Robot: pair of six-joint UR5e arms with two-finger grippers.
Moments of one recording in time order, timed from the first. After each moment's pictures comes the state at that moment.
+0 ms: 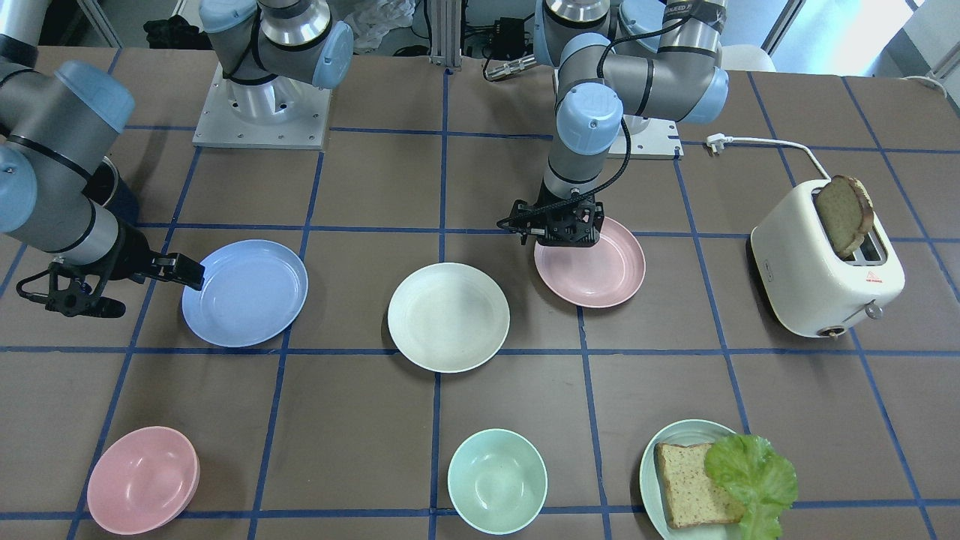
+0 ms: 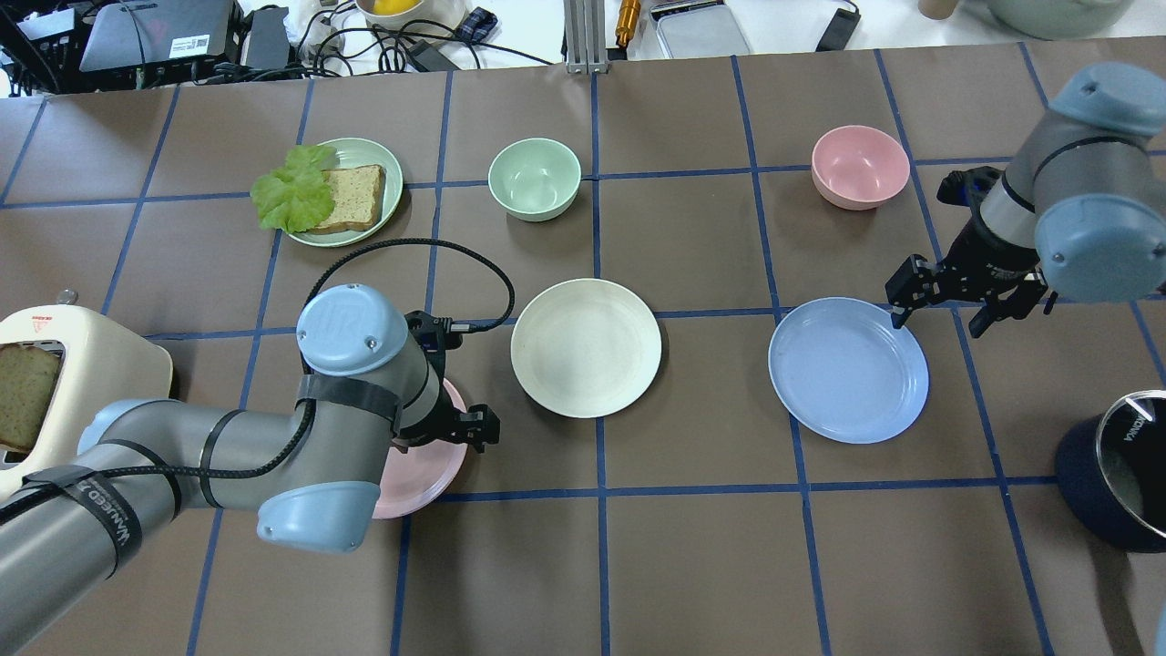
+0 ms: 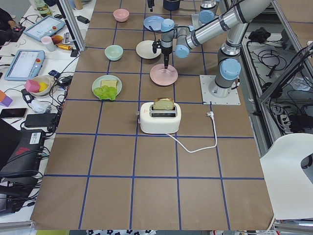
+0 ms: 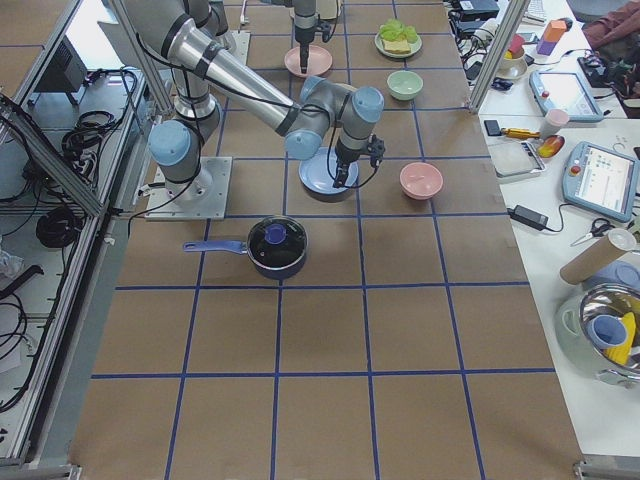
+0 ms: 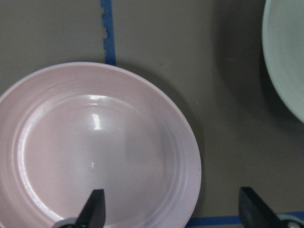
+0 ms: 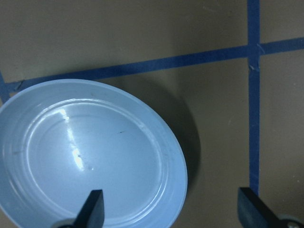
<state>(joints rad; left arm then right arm) -1.73 -1.64 -2.31 -0.80 1.58 -0.13 1.21 -1.37 1.97 -1.99 -1.55 -0.22</state>
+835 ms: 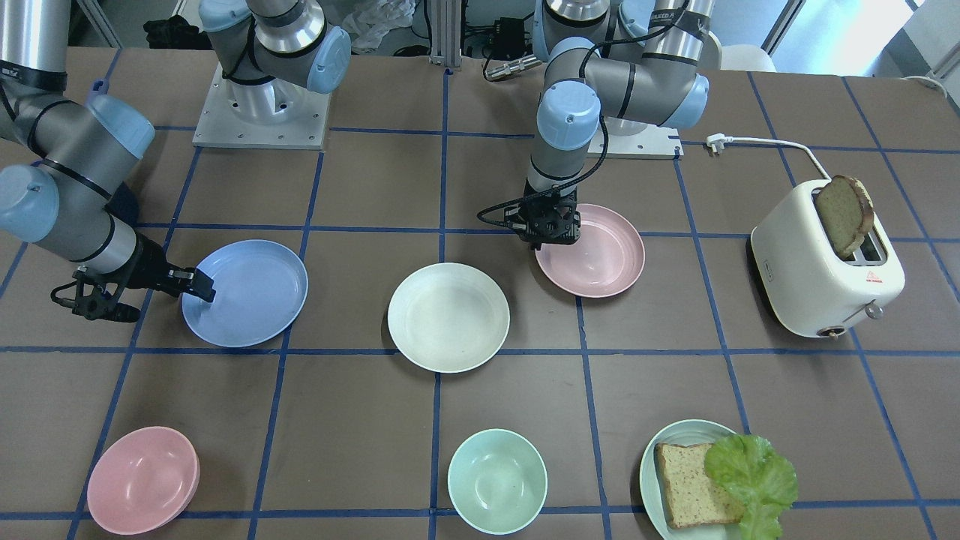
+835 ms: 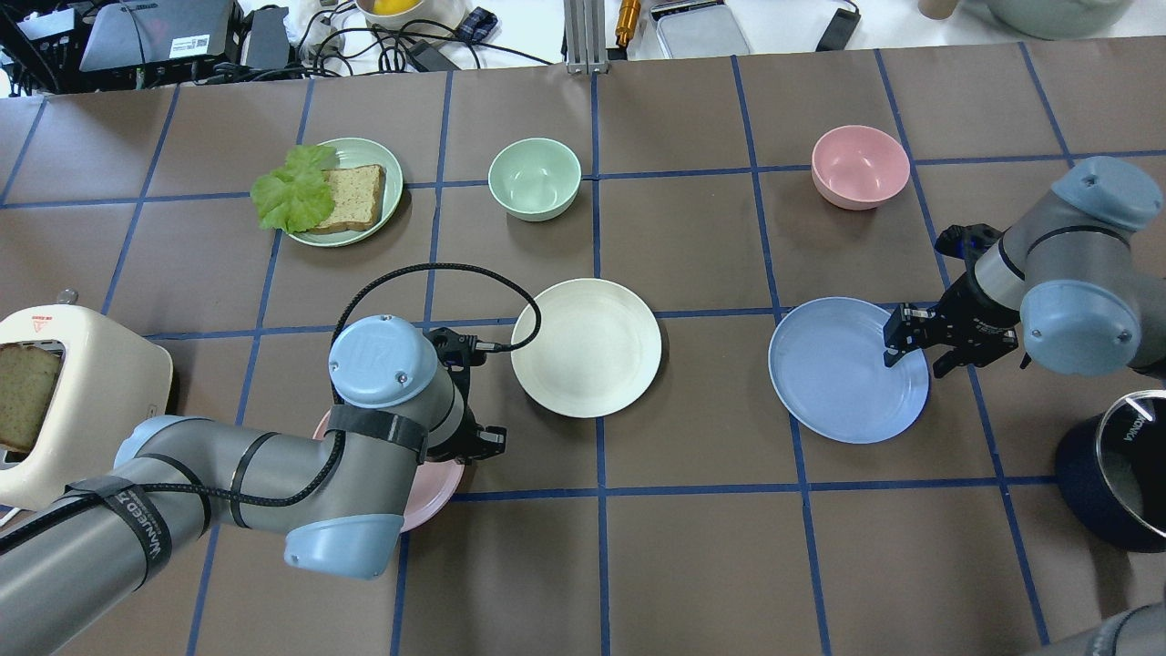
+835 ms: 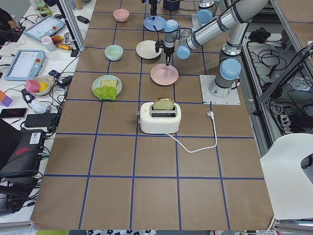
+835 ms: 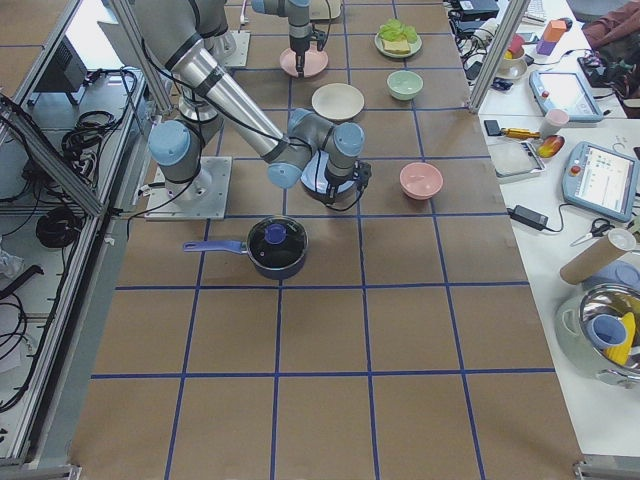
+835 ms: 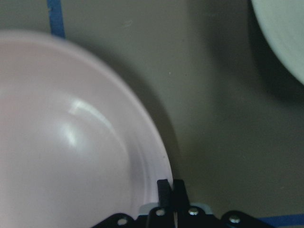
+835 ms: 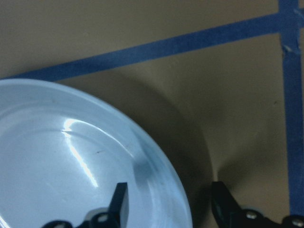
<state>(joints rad) -1.78 -1.66 -2.33 -0.72 1.58 -0.14 1.14 -1.31 2.10 -2.18 -1.45 -0.24</state>
